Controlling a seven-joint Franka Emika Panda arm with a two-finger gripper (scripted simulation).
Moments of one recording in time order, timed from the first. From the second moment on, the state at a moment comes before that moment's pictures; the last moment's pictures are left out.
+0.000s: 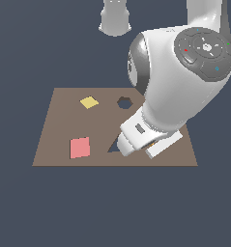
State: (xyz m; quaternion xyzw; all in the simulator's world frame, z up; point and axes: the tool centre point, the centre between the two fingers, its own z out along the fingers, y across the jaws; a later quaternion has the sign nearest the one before) arm 0.067 0.099 0.030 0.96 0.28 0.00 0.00
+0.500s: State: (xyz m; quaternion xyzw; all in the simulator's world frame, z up) arm 0.076 0.093 0.031 0.98 0.20 0.00 0.00
